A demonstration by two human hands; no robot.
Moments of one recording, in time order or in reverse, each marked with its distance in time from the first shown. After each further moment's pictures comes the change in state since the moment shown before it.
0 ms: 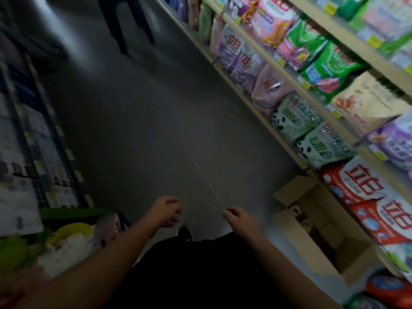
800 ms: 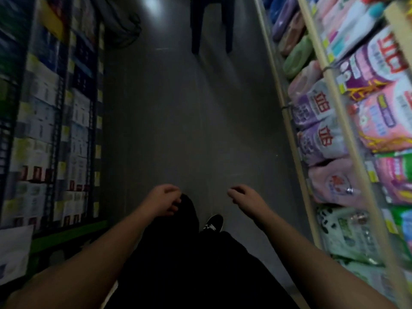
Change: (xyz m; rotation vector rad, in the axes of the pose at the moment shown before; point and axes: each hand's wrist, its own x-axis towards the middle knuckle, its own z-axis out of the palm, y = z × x) left_hand 0.239 0.280 -0.191 -0.304 0.214 -0.128; right_hand 0.339 -0.426 -0.059 -0.388 -0.272 -0.184
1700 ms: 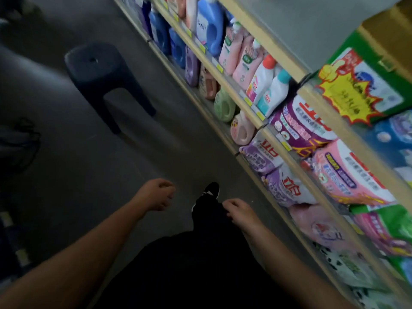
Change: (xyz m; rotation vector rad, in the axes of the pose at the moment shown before) left_hand 0.288 0.566 0.055 0.403 -0.256 0.188; right_hand 0.319 -0.182 -0.281 0.544 0.310 0.307
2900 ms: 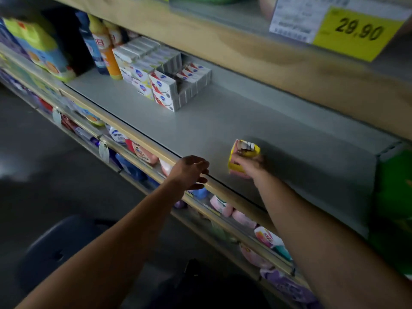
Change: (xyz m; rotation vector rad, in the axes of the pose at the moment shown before) left_hand 0.272 0.613 -0.106 0.014 -0.245 0.461; right_hand 0.262 -0.617 -0.223 0.567 0.485 -0.178
